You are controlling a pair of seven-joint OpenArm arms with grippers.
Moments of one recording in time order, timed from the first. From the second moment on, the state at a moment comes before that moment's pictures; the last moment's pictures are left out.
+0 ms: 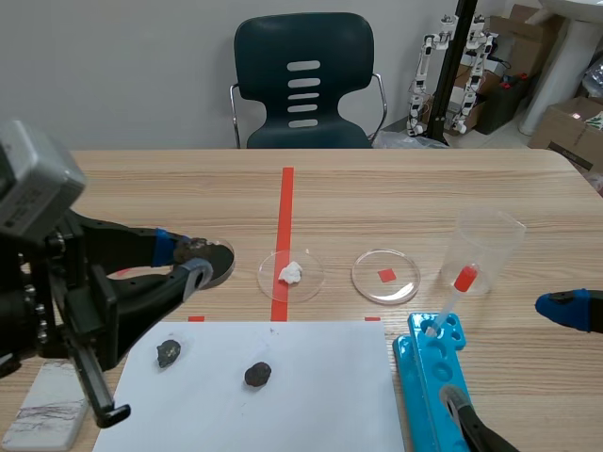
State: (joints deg) left arm 26.5 -45.4 15.0 114.6 -19.7 -21.7 -4.7; right arm -61.7 24.8 12.7 121.3 2.4 24.9 13.6
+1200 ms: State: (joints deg) left arm -11.8 -18.7 51.1 65.1 -15.3 -23.0 -11.0; right arm -61.7 24.8 12.7 121.3 2.4 24.9 13.6
